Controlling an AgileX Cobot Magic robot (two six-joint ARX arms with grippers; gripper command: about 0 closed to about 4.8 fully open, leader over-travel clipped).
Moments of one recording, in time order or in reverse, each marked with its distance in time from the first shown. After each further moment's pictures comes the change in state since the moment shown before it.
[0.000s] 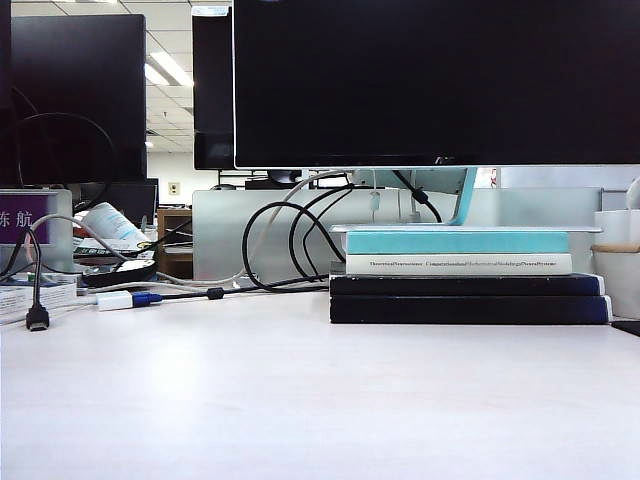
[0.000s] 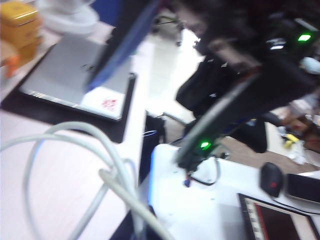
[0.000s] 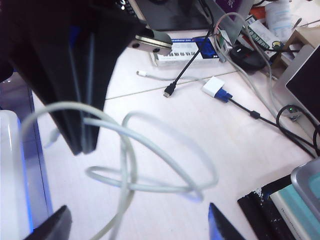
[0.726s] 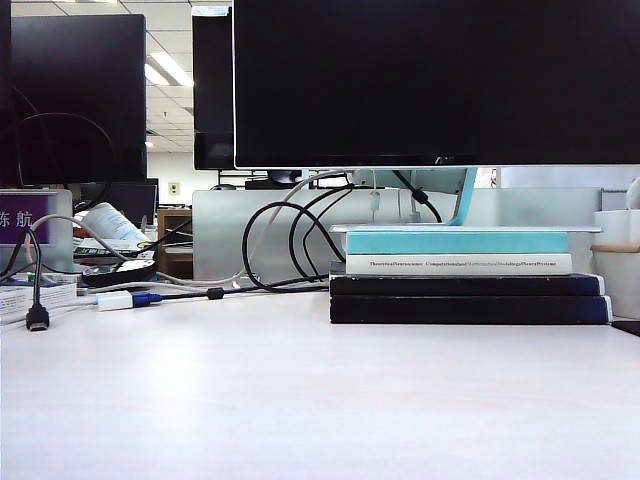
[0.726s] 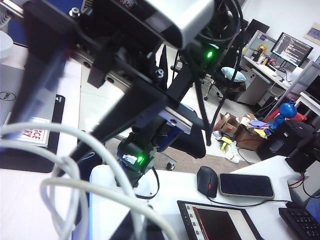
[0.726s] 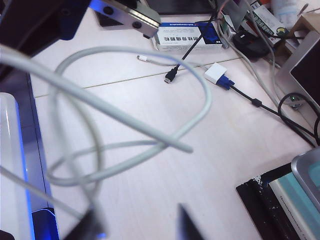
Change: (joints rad) left arm 0.000 0.000 0.000 0.008 0.272 0.000; right arm -0.002 0.000 0.000 -0.050 0.010 -0.033
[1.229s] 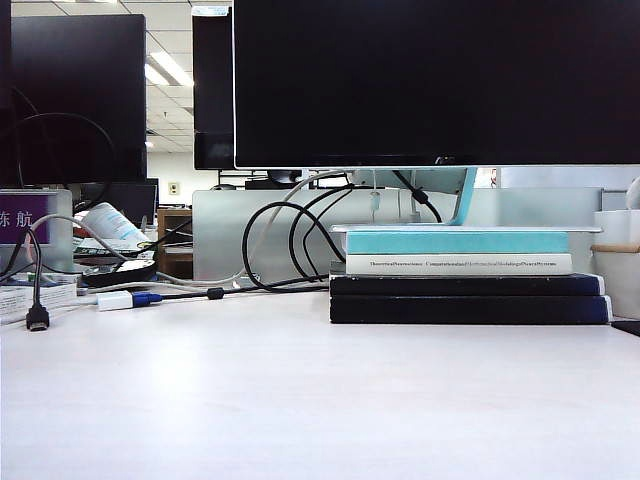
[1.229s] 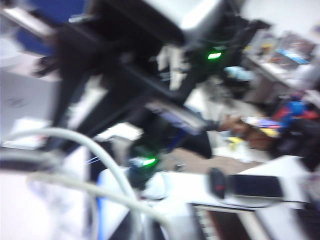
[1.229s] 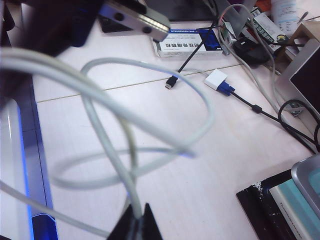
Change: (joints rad) left arm 0.000 0.000 0.000 0.038 -0.033 -0.003; right arm 0.000 0.000 0.000 0.018 -0.011 0.000
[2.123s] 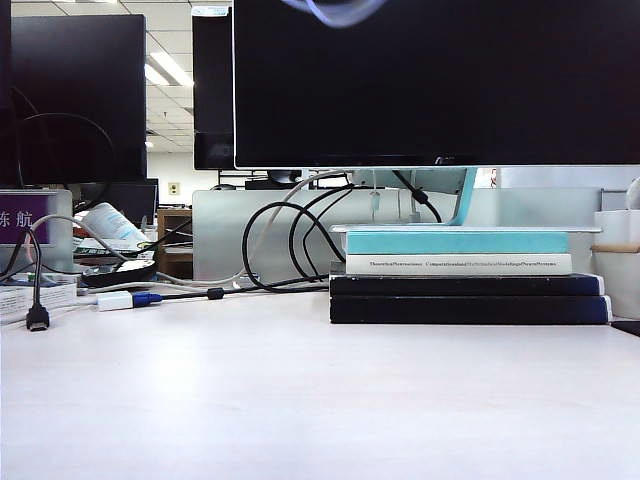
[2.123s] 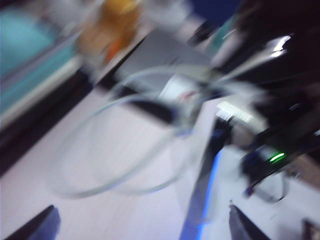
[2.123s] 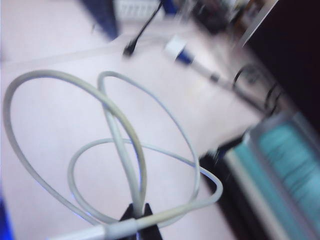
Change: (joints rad) left arm 0.000 -0.107 0.000 -0.048 -0.565 -0.119; right arm 0.000 -0.006 0.000 -0.019 0.180 -0.030
